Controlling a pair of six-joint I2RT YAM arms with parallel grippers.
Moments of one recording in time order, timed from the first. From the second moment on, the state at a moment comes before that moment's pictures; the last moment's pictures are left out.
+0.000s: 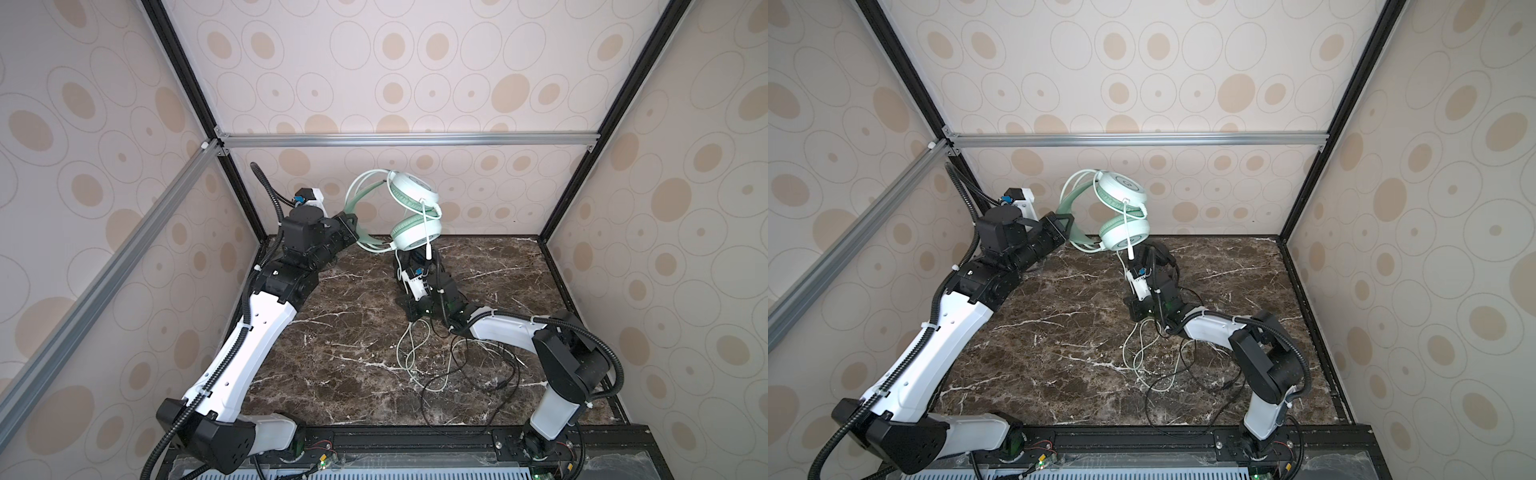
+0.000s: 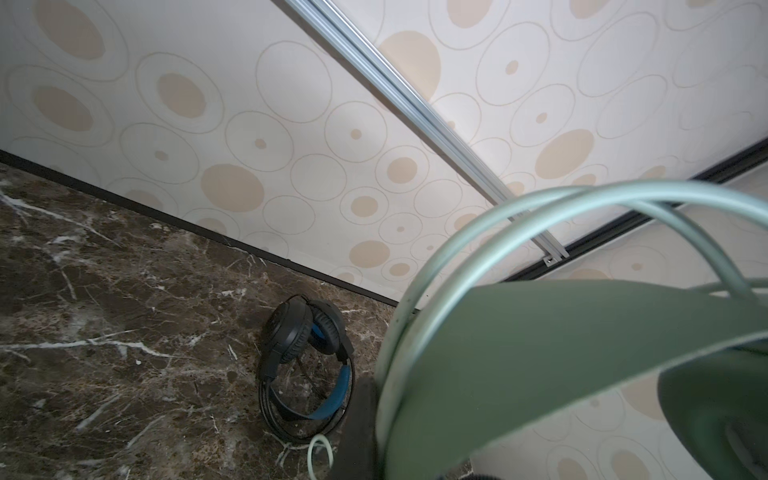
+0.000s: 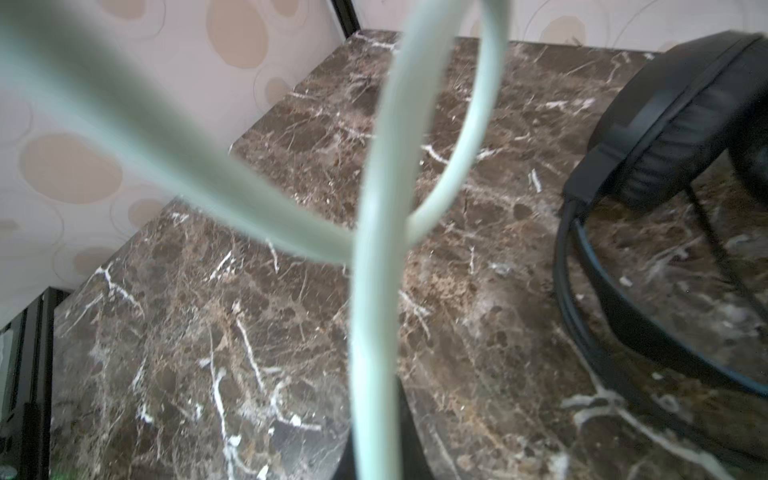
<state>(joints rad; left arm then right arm) -0.37 1.33 1.50 -0.38 -0.02 -0.79 0.71 1.71 0.98 0.21 -0.25 0.21</state>
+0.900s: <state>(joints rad) -0.33 1.51 1.49 -0.37 -0.29 -0.54 0.99 1.45 1.22 -0.39 -0.06 -0.04</state>
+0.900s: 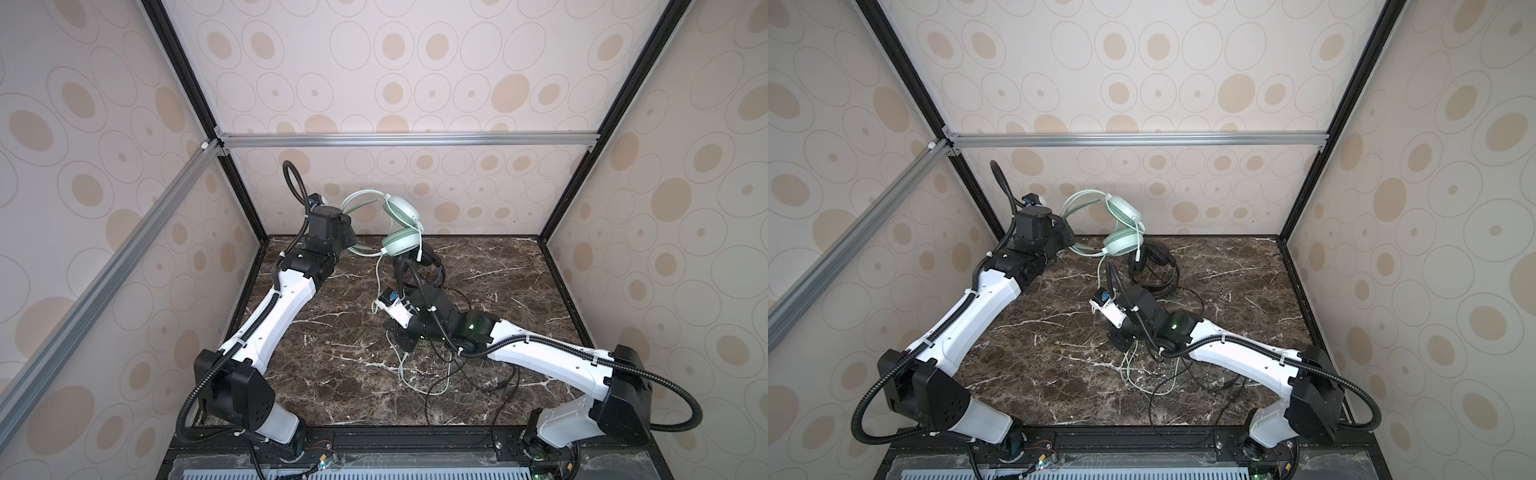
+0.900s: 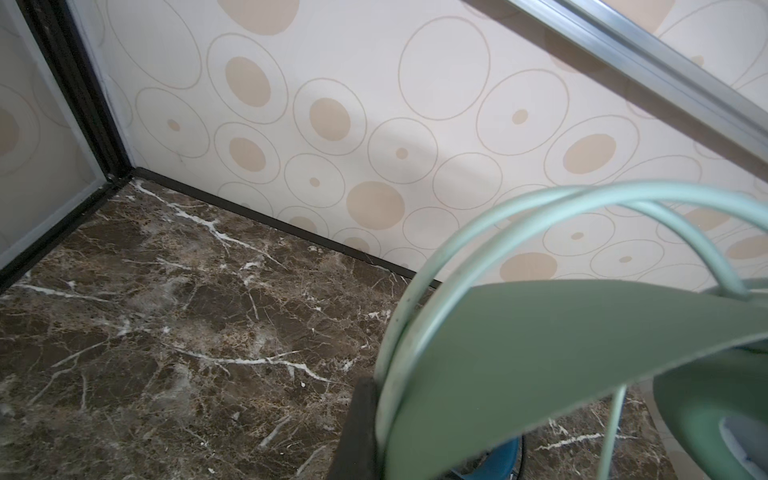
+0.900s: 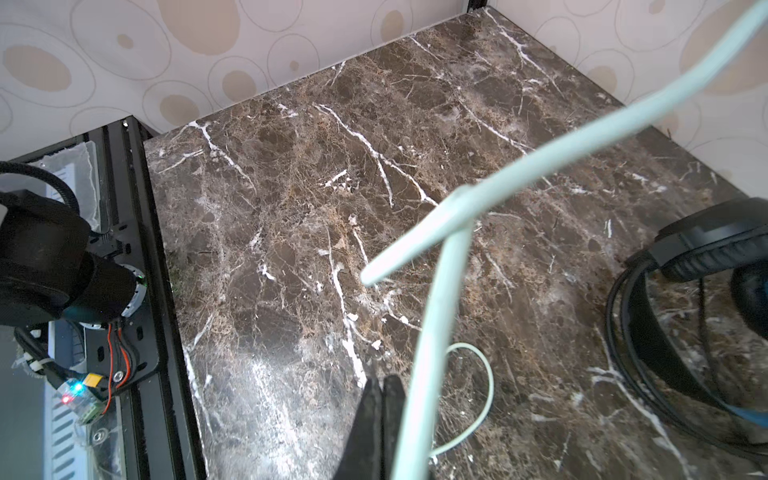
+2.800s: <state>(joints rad) -0.52 1.22 1.07 -0.42 -0.45 -0.02 0.92 1.79 2.29 -1.13 0.20 -0.31</state>
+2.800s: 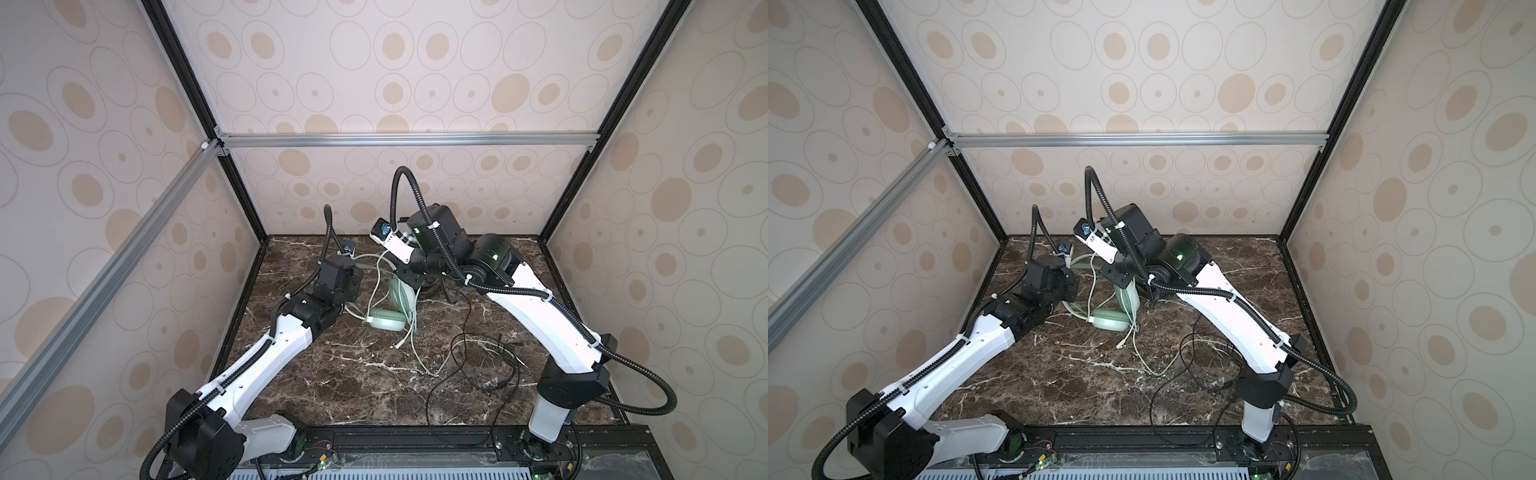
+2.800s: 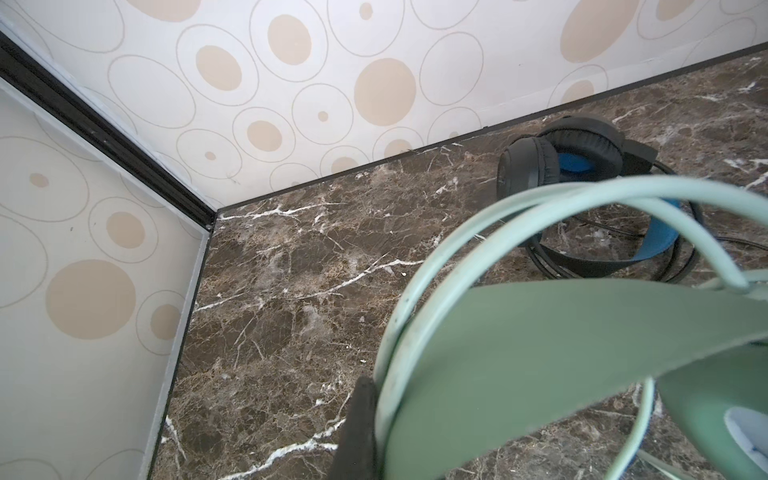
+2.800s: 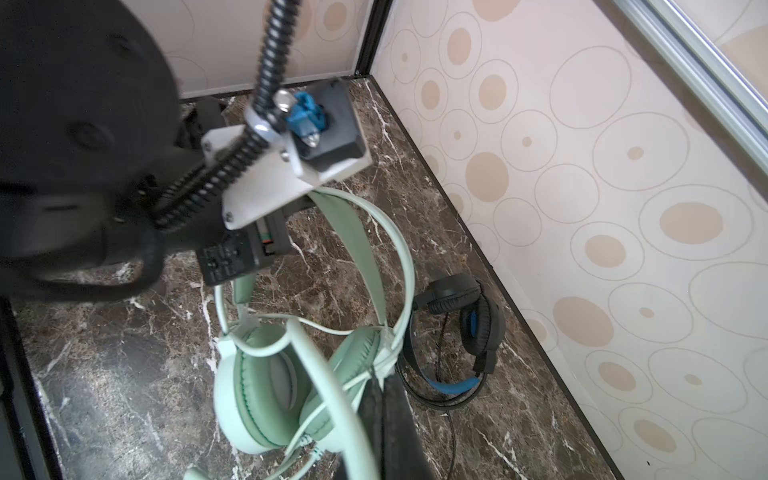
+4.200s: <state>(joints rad) -0.52 1.09 1.19 -0.49 -0.10 -0.16 0.50 1.57 1.56 -0.62 -0.10 0.01</state>
